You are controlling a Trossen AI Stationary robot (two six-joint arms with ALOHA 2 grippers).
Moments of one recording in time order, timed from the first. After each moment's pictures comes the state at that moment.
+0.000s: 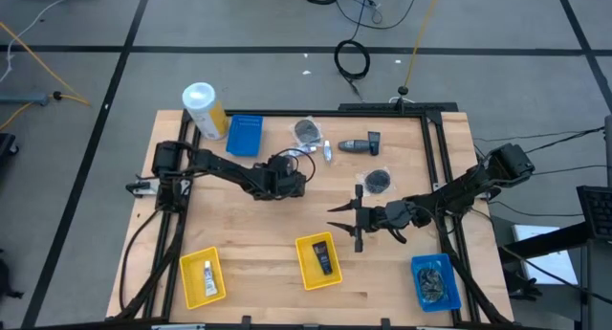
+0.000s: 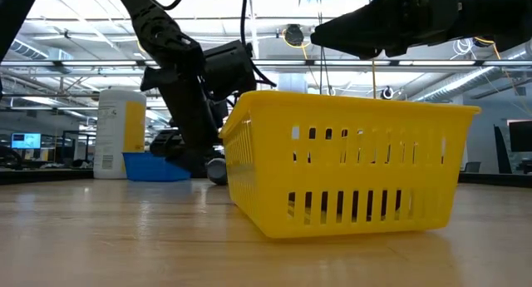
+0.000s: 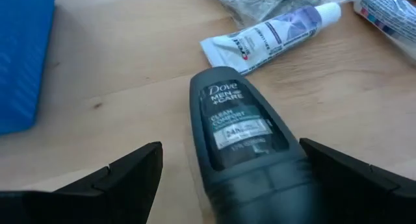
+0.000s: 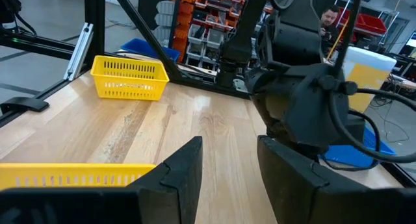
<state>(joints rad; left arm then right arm) 0.04 1.92 1.00 -0.25 -0.73 -1.10 0.36 1.48 0.50 0.88 0.40 -0.18</state>
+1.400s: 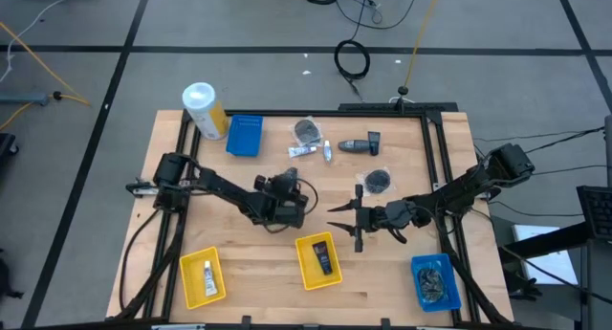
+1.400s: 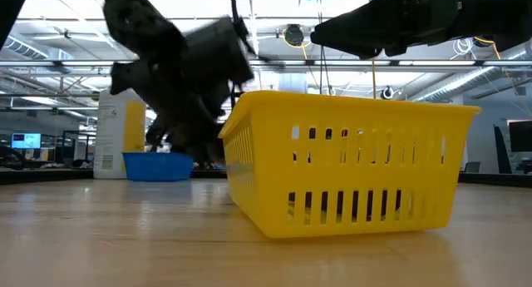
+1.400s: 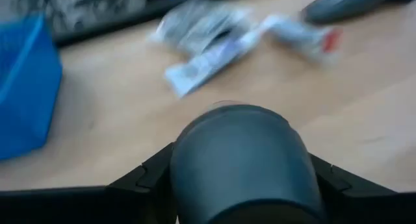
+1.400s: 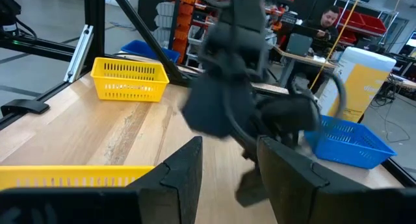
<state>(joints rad) -0.18 1.97 1.00 -0.17 -1.04 -1.01 0.36 1.48 0.50 0.89 0.39 -0.17</state>
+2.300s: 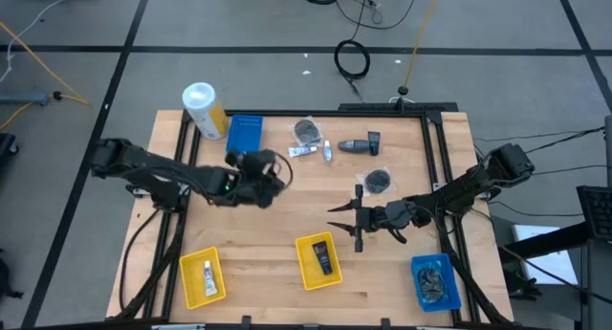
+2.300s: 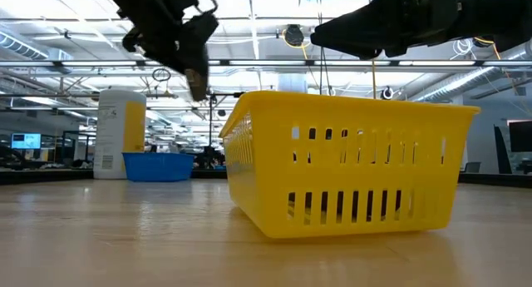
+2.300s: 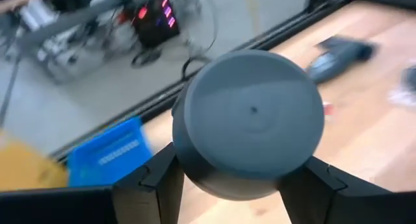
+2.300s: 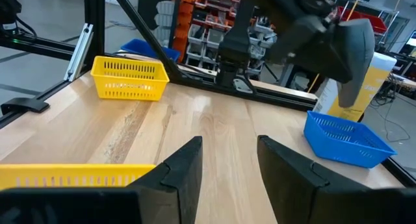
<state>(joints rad) -0.15 1.41 1.00 -0.61 -0.98 -0.75 0.36 1.48 0.50 0.88 0.40 -0.17</state>
